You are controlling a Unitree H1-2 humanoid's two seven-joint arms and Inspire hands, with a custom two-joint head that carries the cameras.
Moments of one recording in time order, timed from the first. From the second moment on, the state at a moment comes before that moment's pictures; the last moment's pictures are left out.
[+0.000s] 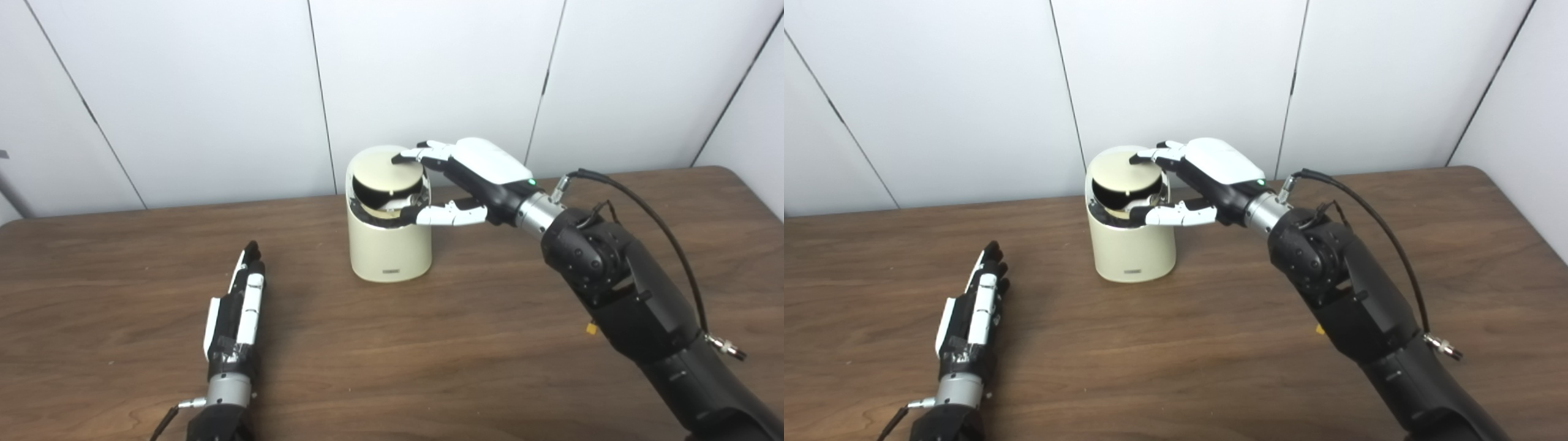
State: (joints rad) left arm -0.11 -0.02 0.04 -0.01 -0.05 0.06 0.03; right arm -0.60 -0.40 0.32 -0.06 -0.63 0.06 0.34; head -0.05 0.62
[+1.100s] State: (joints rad) left arm -0.12 -0.02 0.03 -0.01 -0.04 0.07 0.04; right arm -0.56 -0.41 0.37 -0.13 -0.84 -0.01 0.38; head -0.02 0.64
